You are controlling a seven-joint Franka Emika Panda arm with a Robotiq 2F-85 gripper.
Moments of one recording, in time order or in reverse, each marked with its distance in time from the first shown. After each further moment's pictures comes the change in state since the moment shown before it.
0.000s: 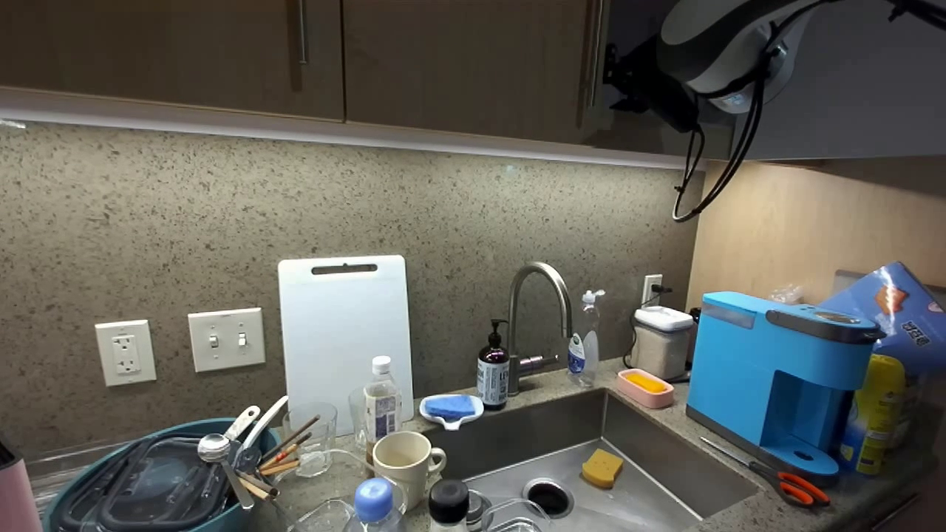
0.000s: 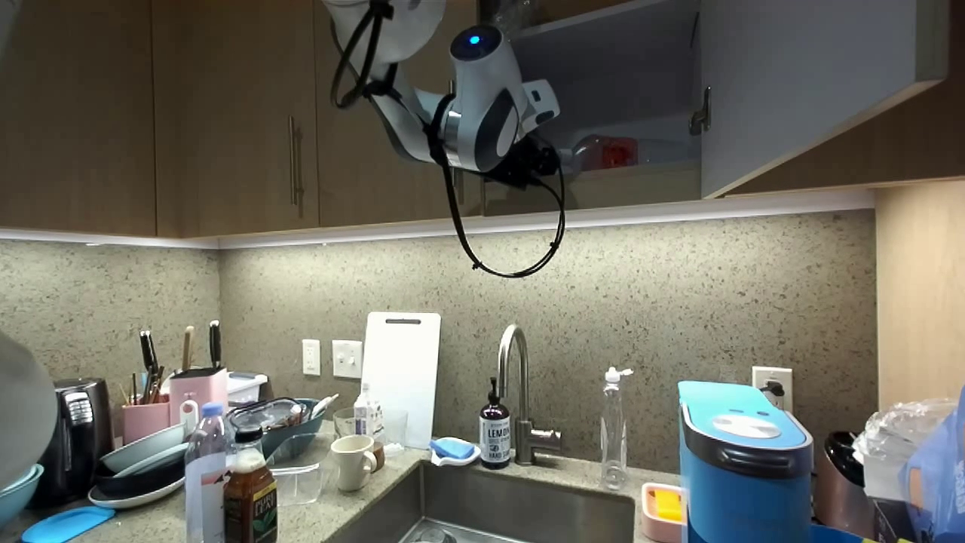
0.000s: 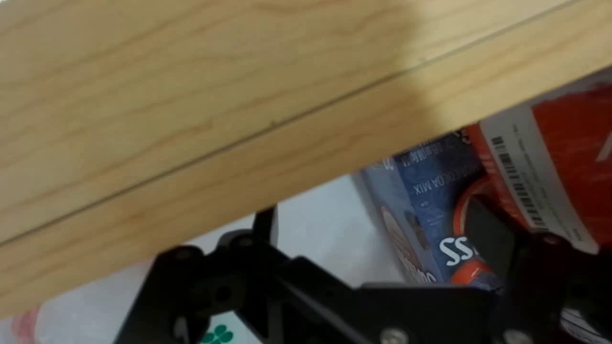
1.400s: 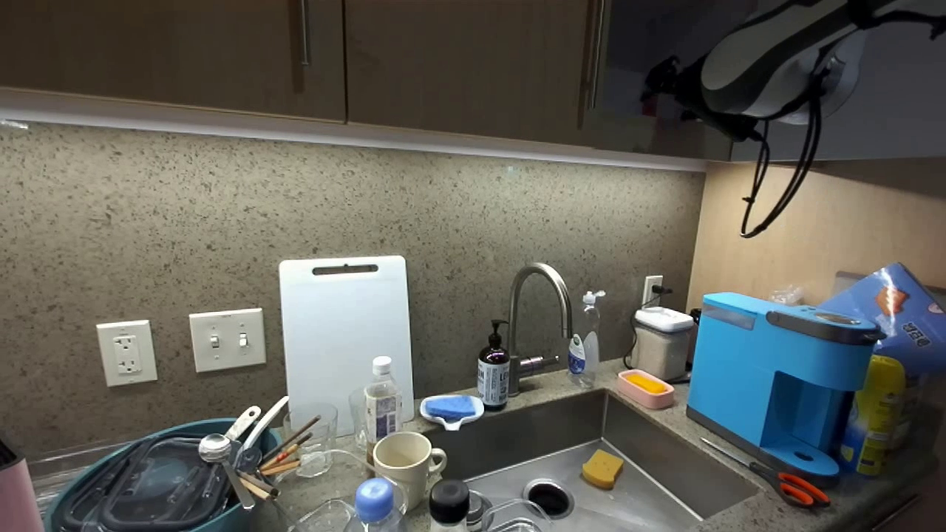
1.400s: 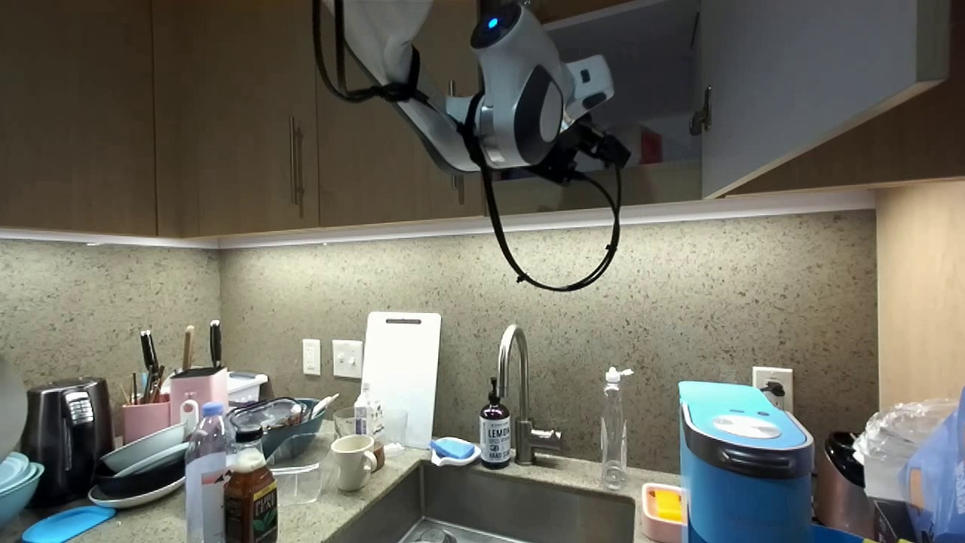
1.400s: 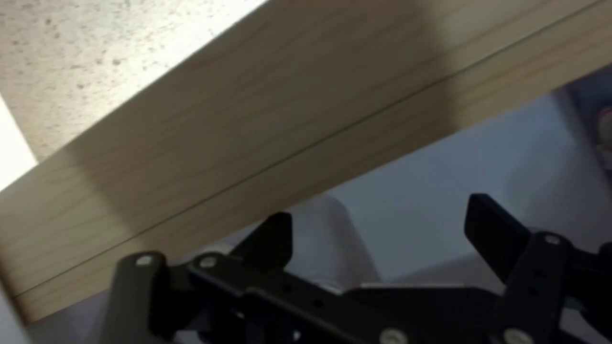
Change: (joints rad) arm 0.190 -0.177 -0.454 -0.107 0.004 0.089 0.277
